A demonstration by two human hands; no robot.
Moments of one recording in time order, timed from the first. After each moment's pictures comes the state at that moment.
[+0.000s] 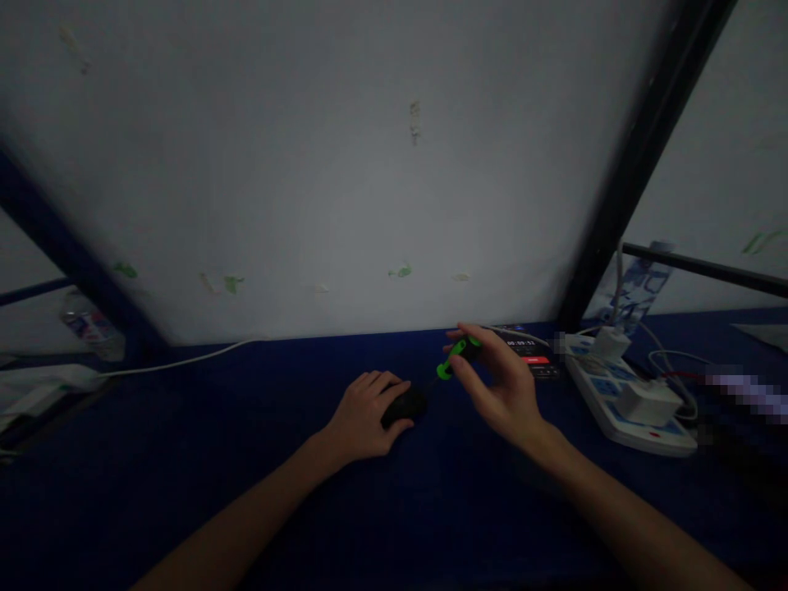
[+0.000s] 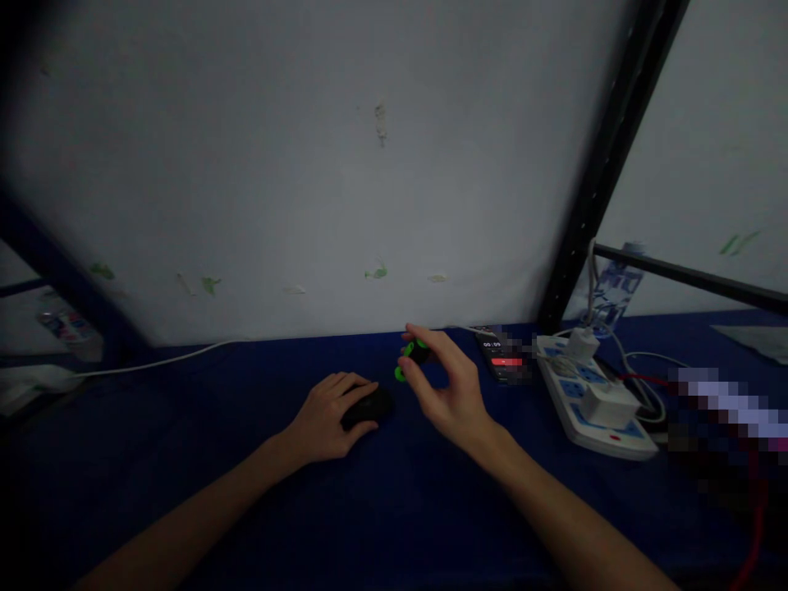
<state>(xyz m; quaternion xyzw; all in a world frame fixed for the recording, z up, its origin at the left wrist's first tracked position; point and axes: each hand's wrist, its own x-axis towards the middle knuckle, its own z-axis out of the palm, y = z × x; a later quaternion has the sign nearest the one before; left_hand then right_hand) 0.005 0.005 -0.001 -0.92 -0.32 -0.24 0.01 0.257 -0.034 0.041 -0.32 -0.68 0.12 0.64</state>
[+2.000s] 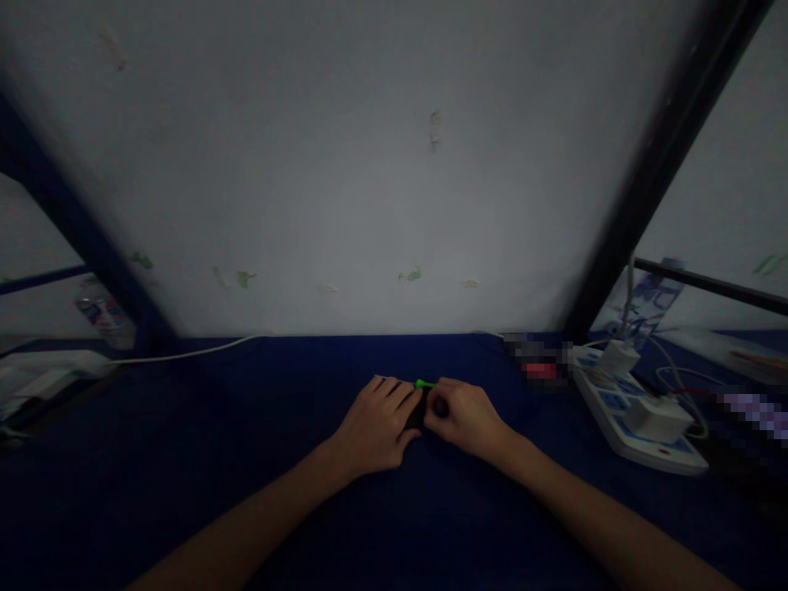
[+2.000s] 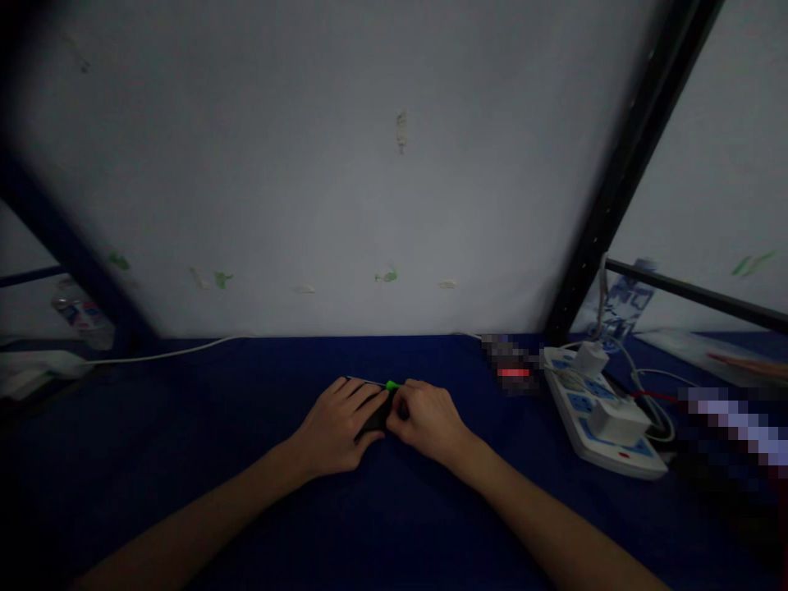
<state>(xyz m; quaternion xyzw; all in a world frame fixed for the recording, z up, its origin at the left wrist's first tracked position) 0.014 -0.016 0.008 -0.93 -0.33 -0.15 0.09 0.229 -0.018 0.006 -0.52 -0.82 0.08 0.23</state>
